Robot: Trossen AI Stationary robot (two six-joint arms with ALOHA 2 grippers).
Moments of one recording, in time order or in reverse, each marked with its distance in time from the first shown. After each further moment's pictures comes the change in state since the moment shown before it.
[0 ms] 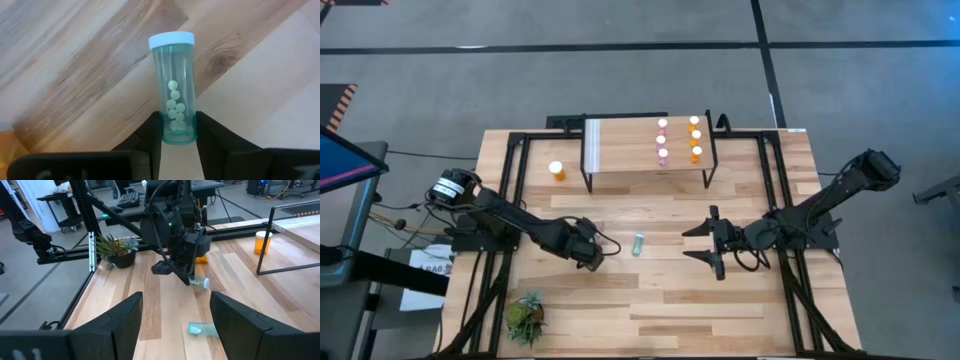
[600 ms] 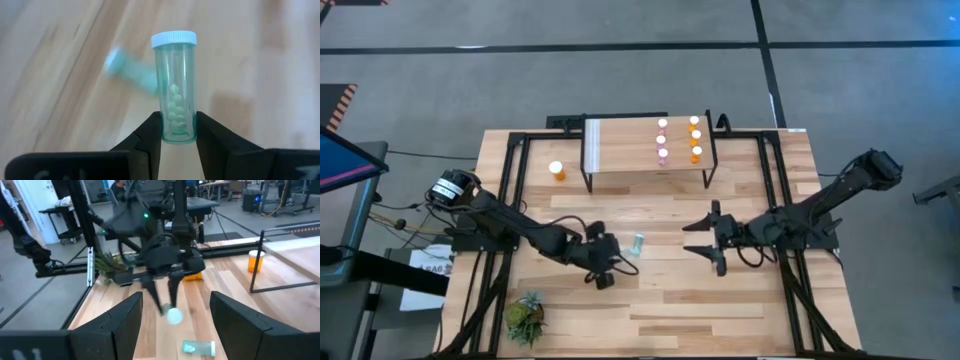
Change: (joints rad) left arm -0.056 -0.001 0.061 0.439 -0.075 0.652; right arm -0.021 -0.035 0.000 0.046 0.000 -0.061
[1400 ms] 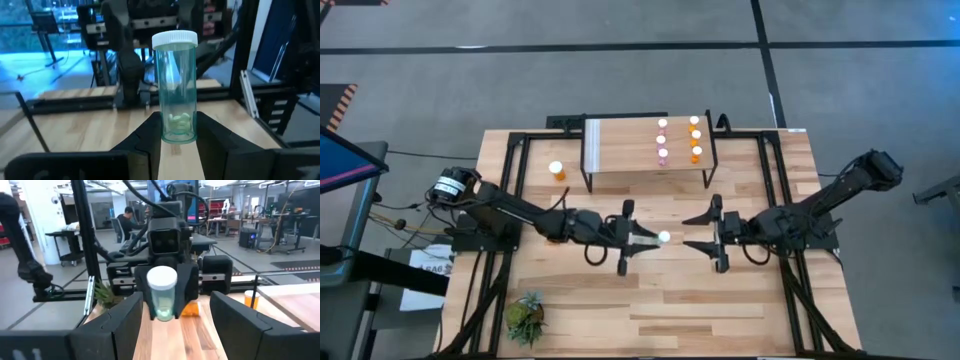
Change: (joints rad) left arm 0.157 -0.001 0.000 0.832 0.216 0.526; right arm -0.018 0.003 0.000 0.195 0.000 -0.152
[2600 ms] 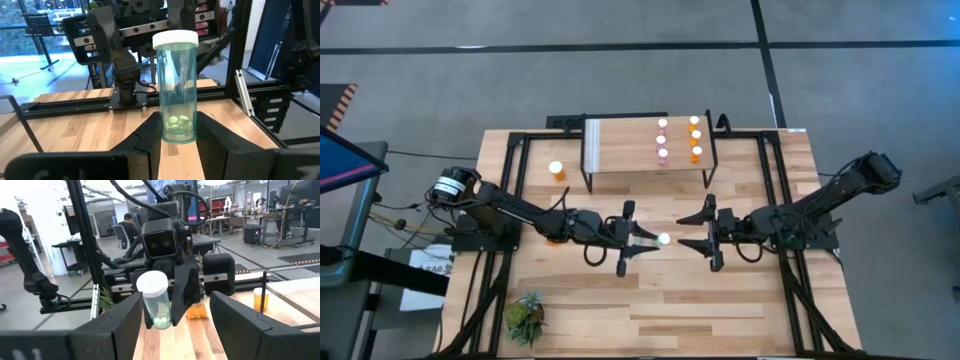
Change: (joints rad) left arm 0.003 -0.001 0.000 0.002 0.021 0.014; right arm -0.046 0.067 0.000 0.089 -0.052 0.074
